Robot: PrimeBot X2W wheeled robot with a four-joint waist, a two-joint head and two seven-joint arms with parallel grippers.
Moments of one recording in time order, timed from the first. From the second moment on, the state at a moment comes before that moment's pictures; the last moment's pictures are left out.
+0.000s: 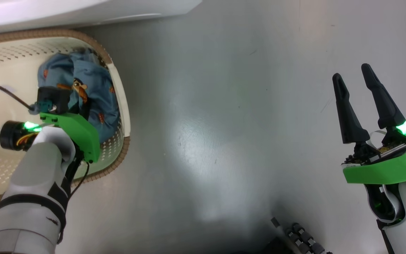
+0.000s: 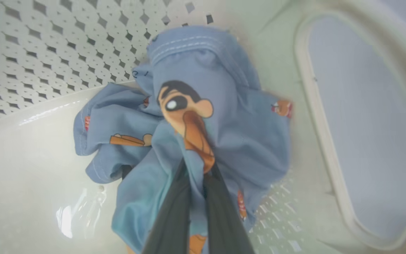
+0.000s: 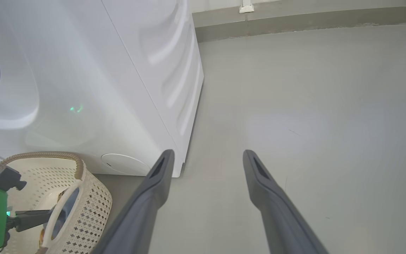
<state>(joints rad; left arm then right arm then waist) -1.01 0.10 -0.26 1.29 -0.13 -0.13 -0.25 -0.35 -0.28 0.11 -0.04 0.49 0.13 -0.26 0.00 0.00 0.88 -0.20</state>
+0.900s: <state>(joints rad) -0.65 0.10 -0.07 0.90 -0.23 -0.12 -0.25 -0.20 -0.29 0.08 0.05 0.48 0.13 -0.26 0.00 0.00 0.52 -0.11</state>
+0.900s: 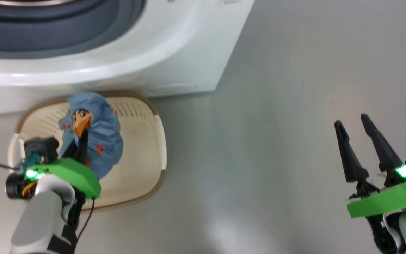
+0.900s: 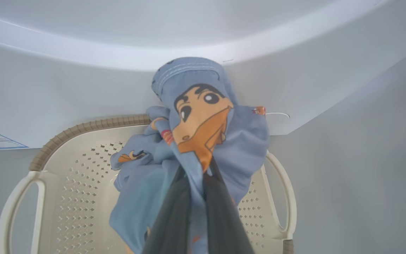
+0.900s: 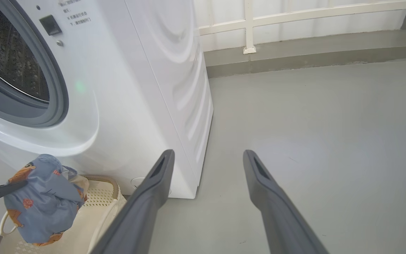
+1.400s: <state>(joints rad) -0.39 0.08 0.04 0.62 -0.19 -0.13 -0.25 -0.05 -0.29 0.06 0.07 0.48 0.13 -0.26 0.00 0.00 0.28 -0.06</state>
